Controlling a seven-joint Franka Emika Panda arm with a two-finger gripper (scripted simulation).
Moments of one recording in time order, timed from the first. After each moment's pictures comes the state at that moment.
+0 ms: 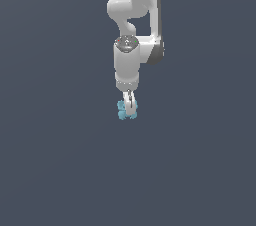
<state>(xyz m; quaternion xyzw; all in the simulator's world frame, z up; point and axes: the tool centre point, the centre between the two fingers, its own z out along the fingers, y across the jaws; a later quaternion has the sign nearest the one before) -0.059 -0.003 0.126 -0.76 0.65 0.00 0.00</state>
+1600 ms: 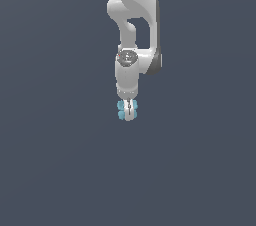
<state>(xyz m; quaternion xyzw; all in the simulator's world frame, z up) -0.062 -0.003 0.074 -0.74 0.67 0.00 0.00</state>
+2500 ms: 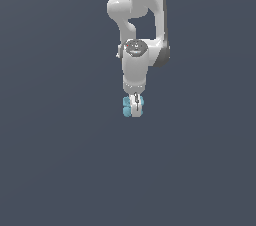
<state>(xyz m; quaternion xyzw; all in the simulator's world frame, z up) -0.057 0.024 0.113 -0.74 0.67 0.00 0.00</state>
